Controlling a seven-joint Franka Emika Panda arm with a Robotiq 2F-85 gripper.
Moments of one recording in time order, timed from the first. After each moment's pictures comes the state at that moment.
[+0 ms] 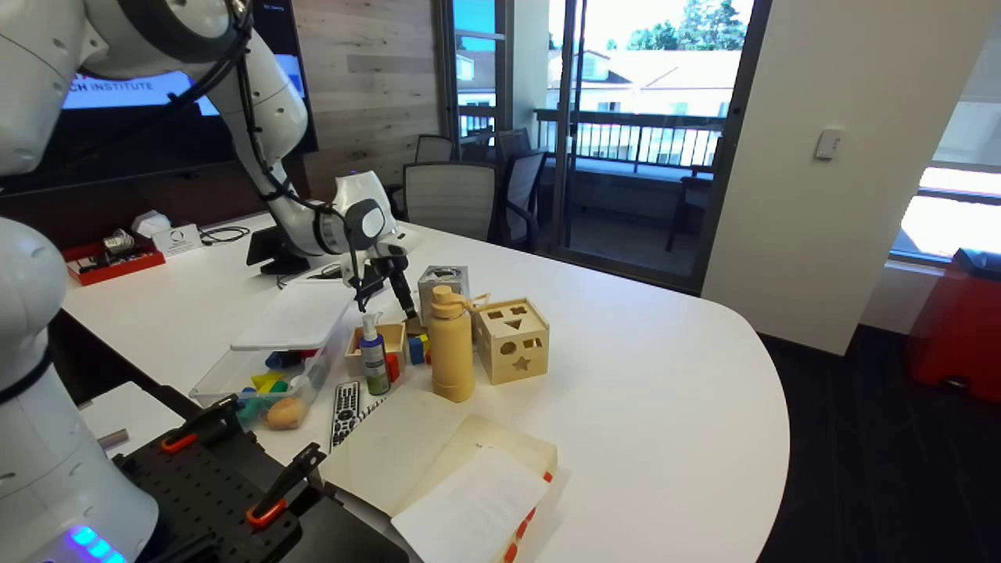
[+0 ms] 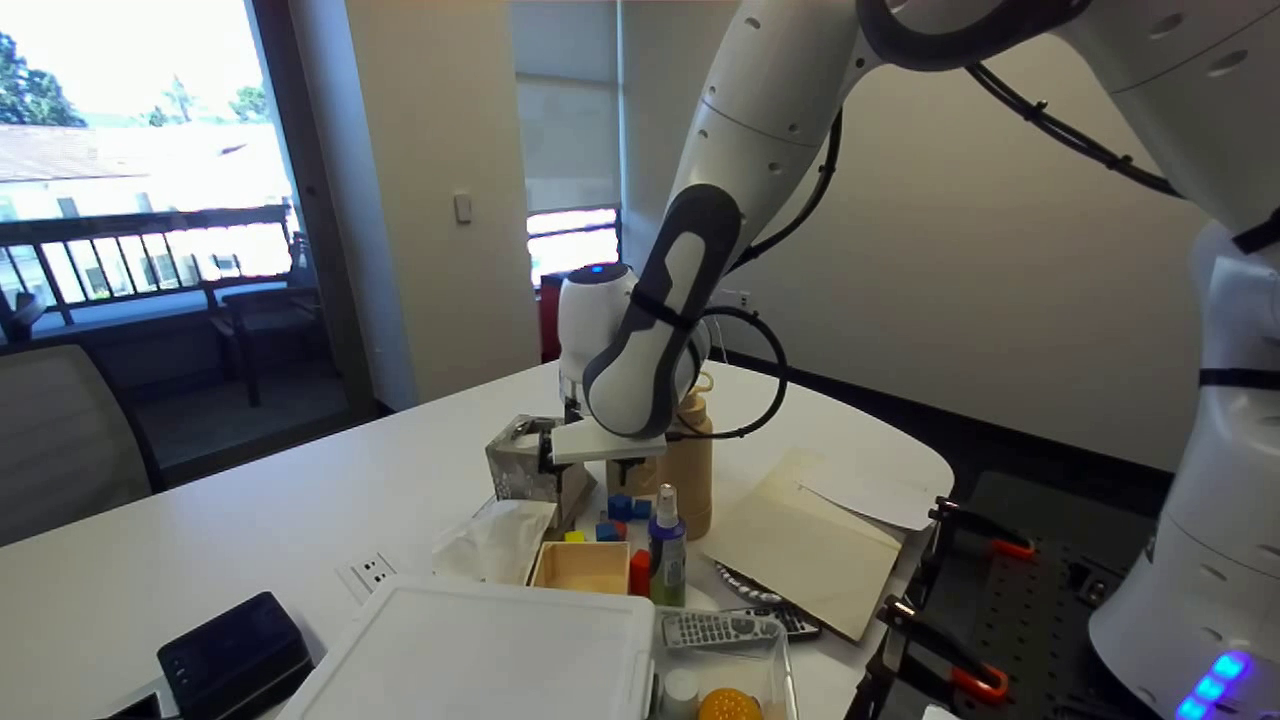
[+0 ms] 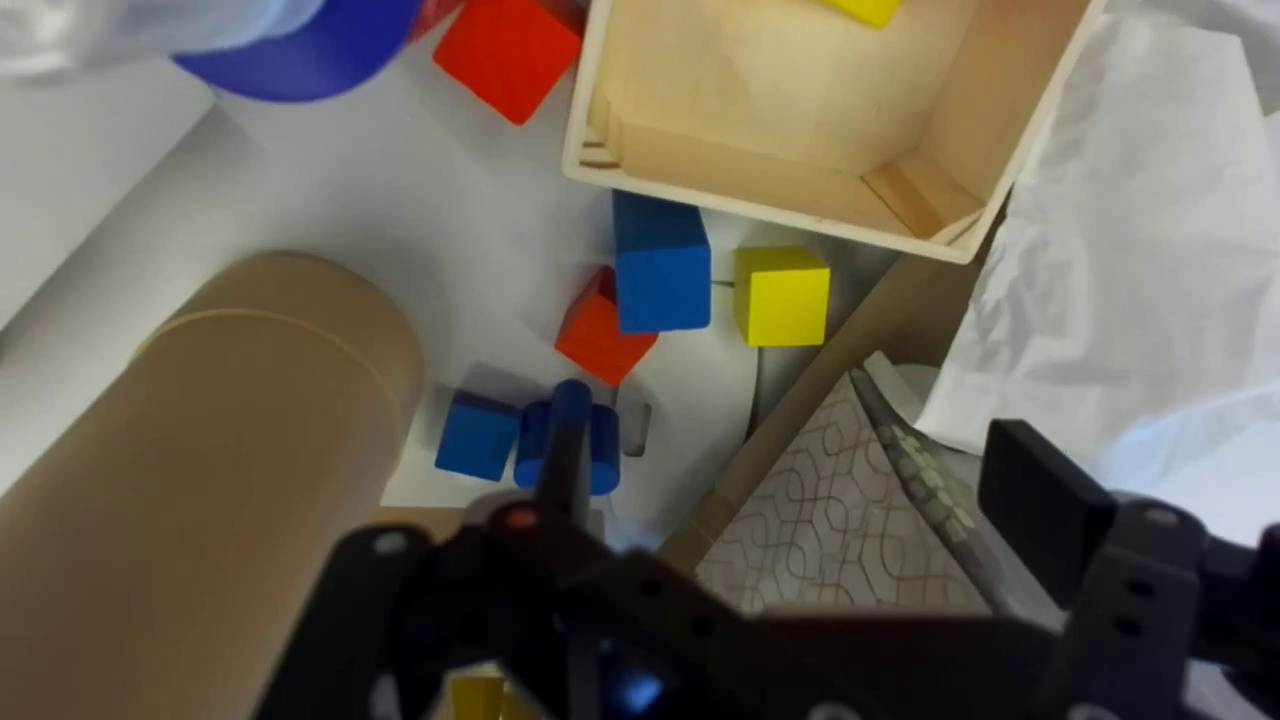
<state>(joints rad) 0.37 0.72 -0.22 -2.01 -0.06 2.91 0.94</state>
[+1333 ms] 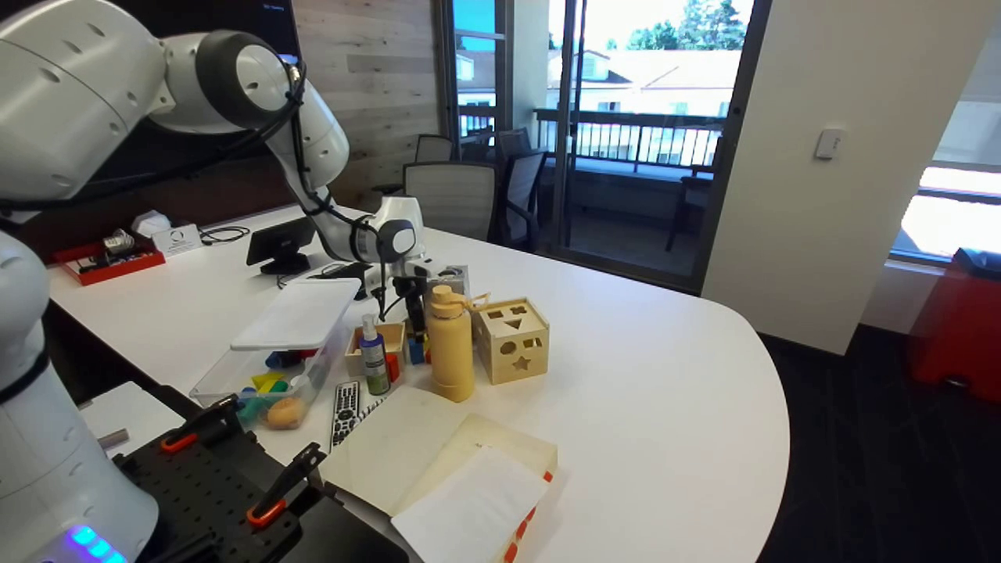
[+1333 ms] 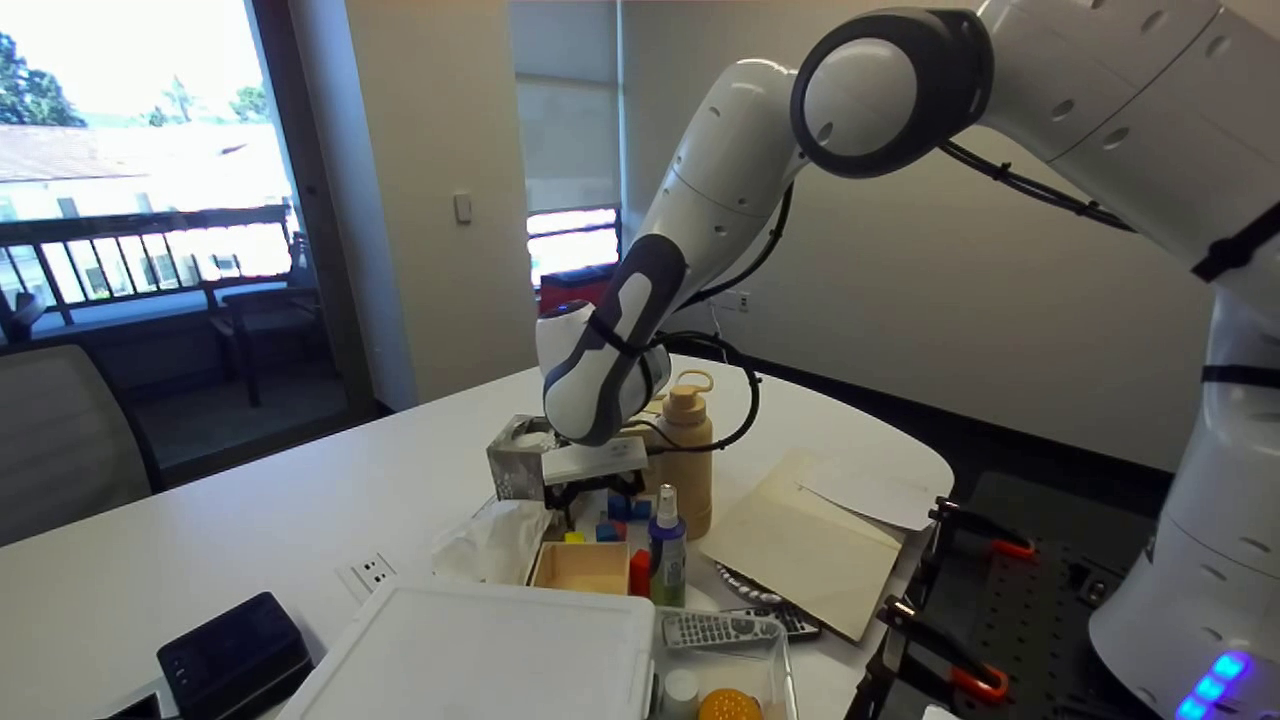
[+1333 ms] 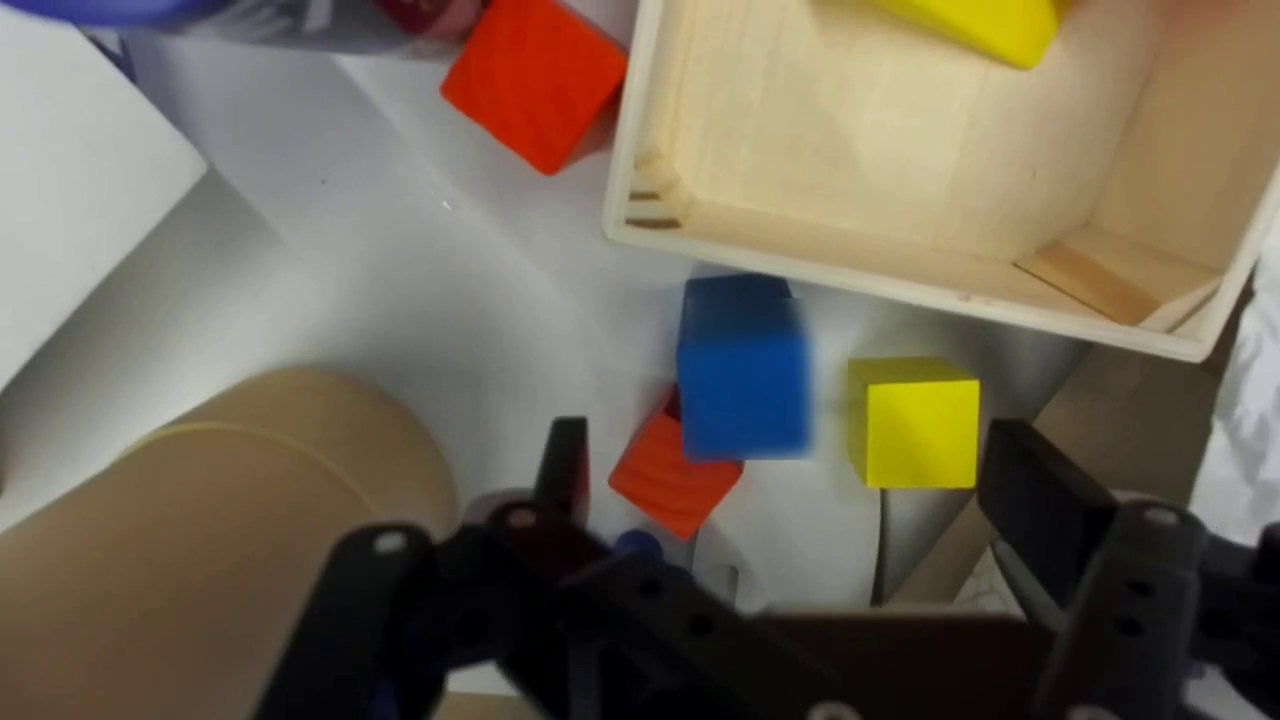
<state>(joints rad) 0.22 0.94 -0.10 -1.69 0.02 2.58 0.84</state>
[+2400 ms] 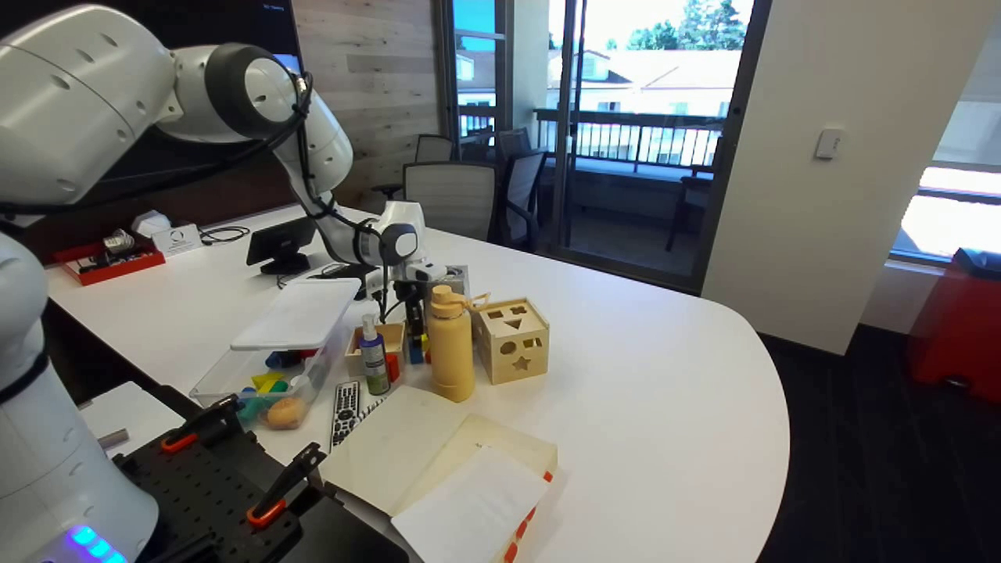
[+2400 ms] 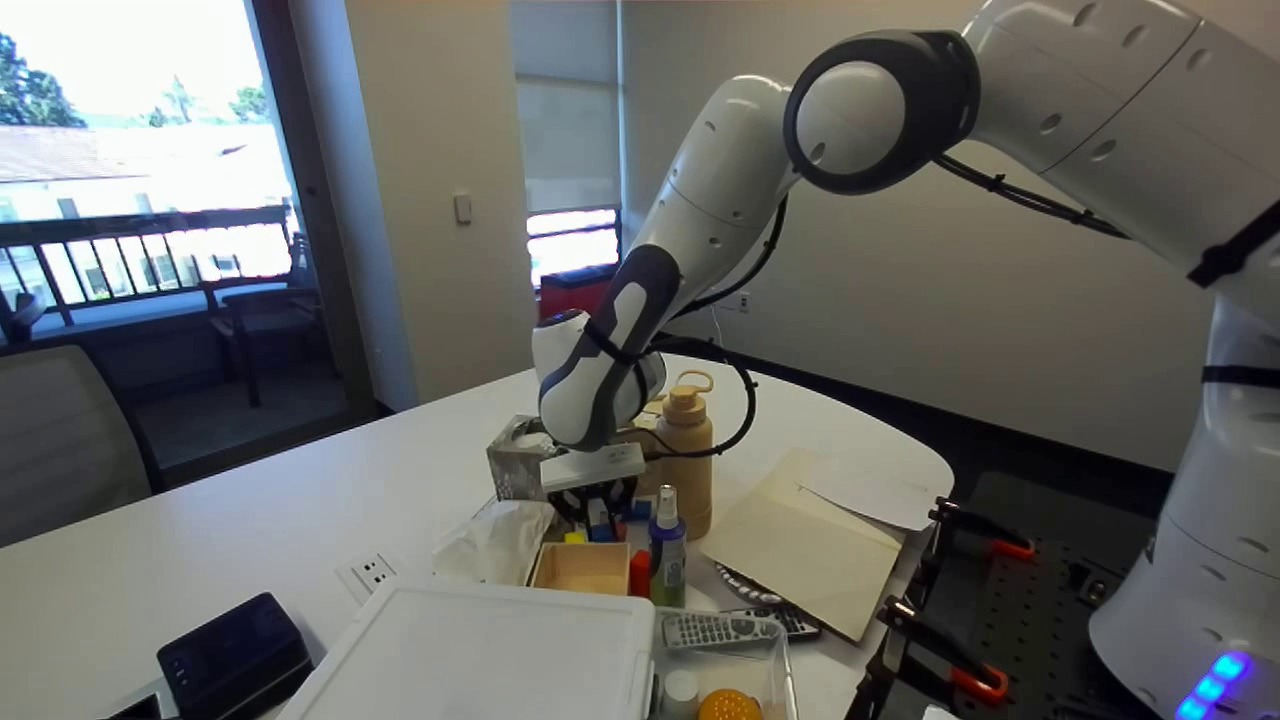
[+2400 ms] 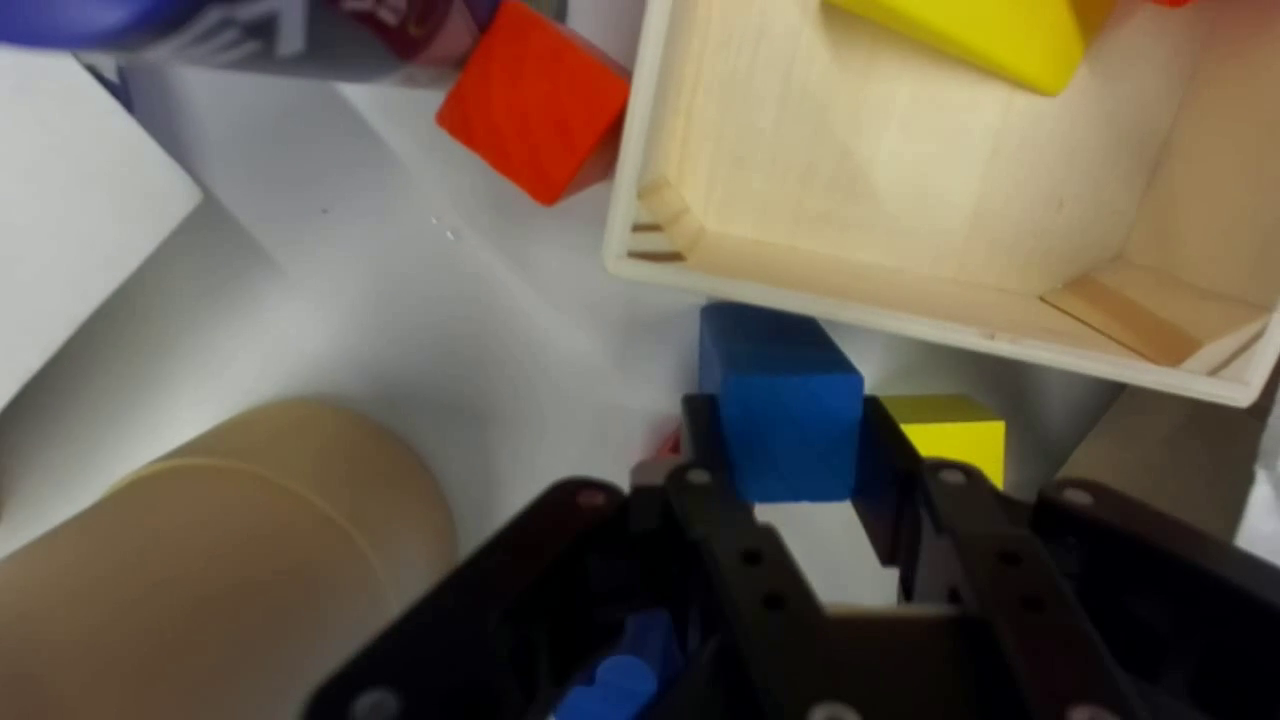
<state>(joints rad) 0.20 0.98 -0.09 -1.64 0.02 2.53 0.84</state>
